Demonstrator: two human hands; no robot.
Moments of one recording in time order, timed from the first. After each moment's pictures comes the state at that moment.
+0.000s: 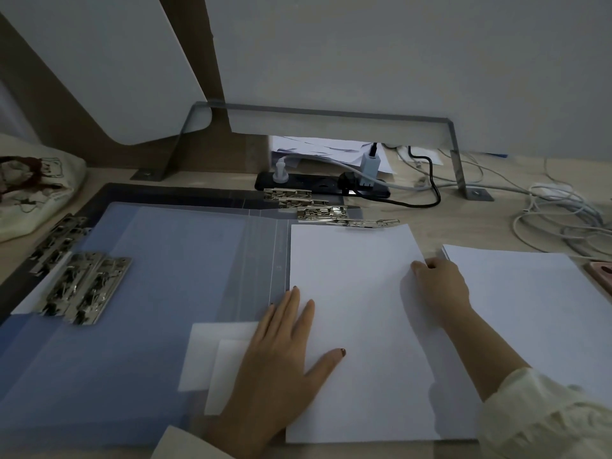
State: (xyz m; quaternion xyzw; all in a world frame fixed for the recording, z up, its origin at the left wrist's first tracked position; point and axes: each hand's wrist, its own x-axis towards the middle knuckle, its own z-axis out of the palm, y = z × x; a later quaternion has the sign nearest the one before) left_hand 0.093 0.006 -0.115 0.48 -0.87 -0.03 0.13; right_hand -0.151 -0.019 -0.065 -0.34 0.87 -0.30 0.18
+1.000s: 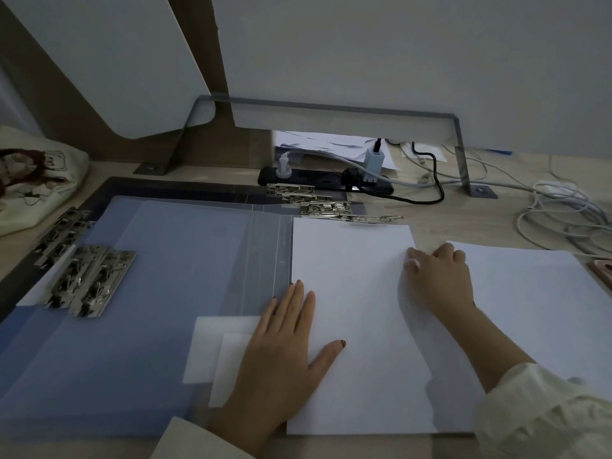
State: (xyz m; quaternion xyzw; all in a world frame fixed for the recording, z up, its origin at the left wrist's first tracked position) left_hand 0.092 0.002 -0.118 0.48 -0.86 -0.01 0.14; right_hand -0.148 -0.021 -0.071 -0.50 0.87 -0.07 -0.02
